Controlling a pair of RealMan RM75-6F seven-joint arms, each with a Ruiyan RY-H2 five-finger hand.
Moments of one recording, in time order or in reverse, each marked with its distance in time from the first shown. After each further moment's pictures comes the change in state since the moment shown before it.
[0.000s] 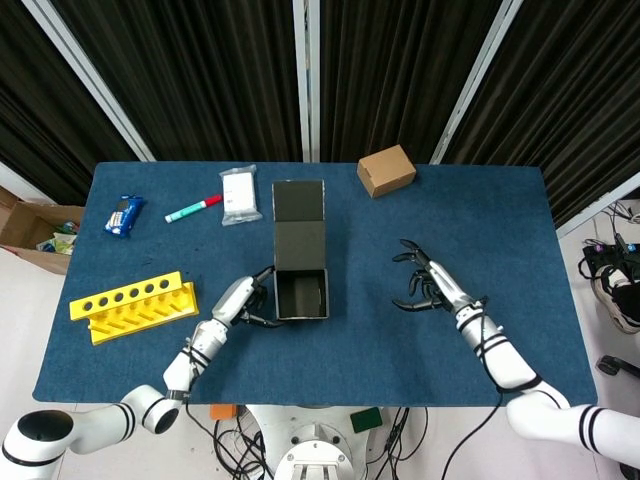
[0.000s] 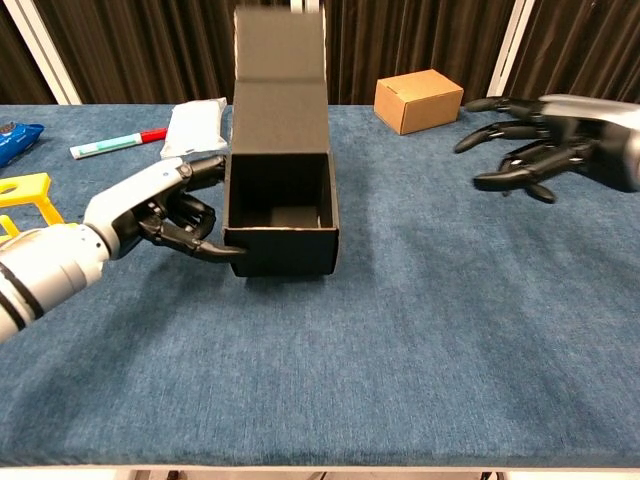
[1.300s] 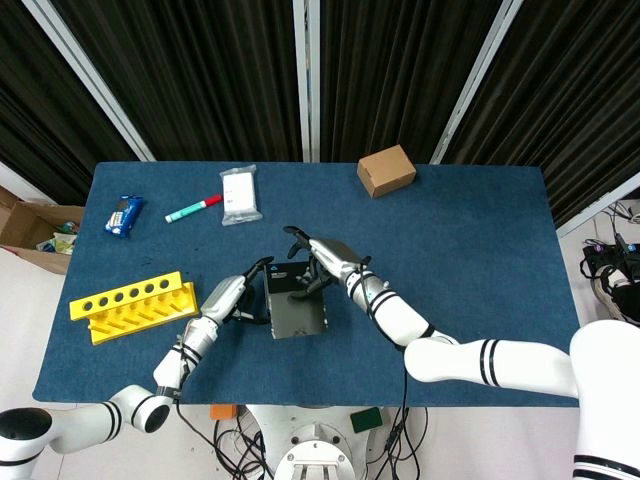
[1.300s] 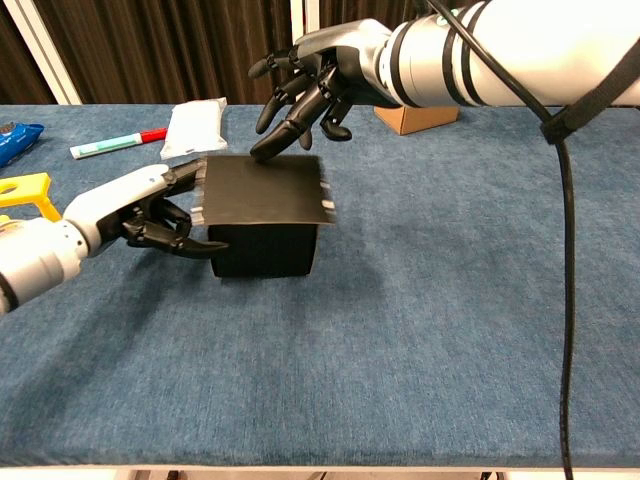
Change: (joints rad) left arm 0.006 0.092 -0.012 -0.122 -0.125 -0.111 0.231; right arm 0.538 -0.115 0.138 -0.058 0.666 -0.146 -0.633
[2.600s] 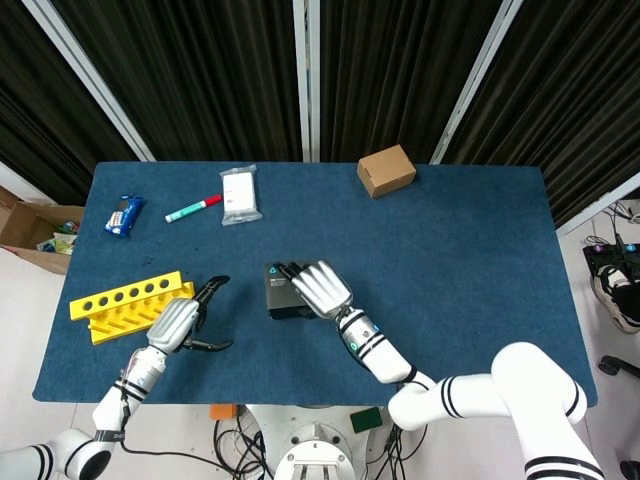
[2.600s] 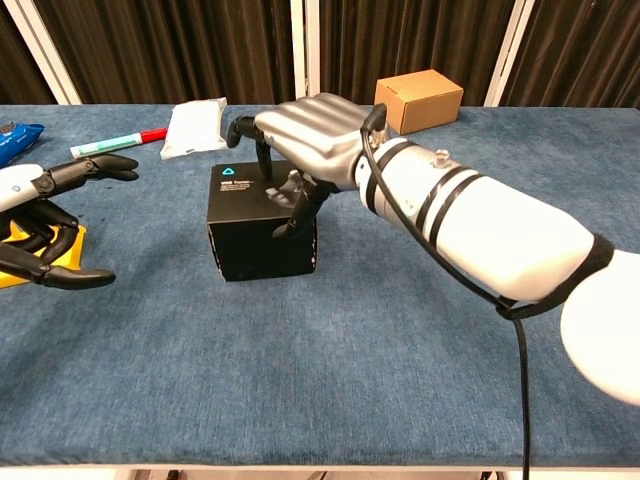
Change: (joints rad) left arm 0.180 0.258 0.119 -0.257 0.116 0.203 0.229; right arm -0.074 -0.377 -0.286 0.288 -0.503 0.492 -0.449
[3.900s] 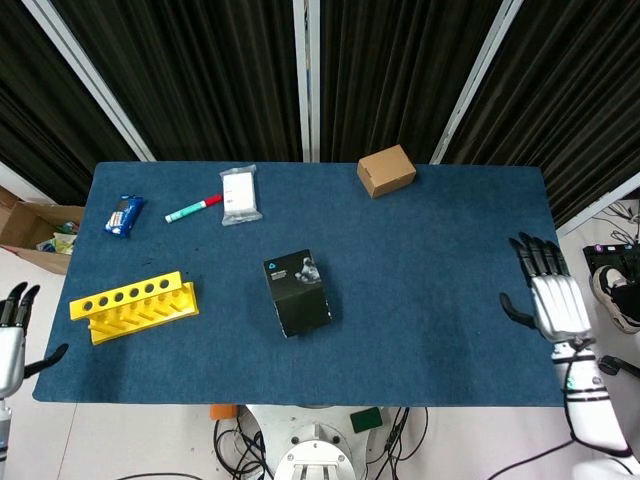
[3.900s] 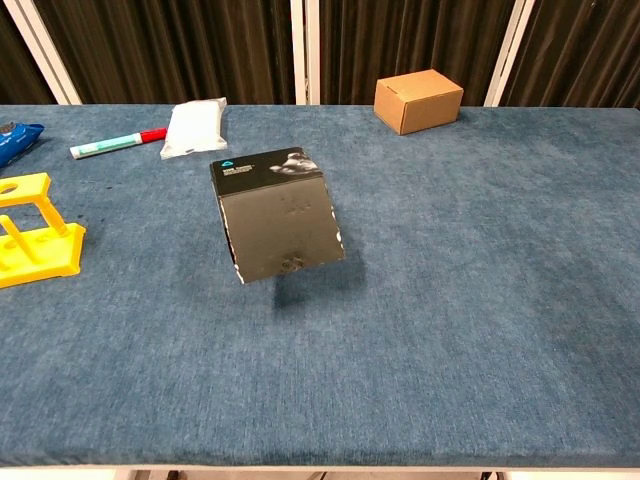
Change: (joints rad) left arm 0.405 0.280 -0.005 -0.035 -0.119 0.462 0.521; right arm -0.716 0.702 -0.117 -0.325 -0.262 0.369 0.470
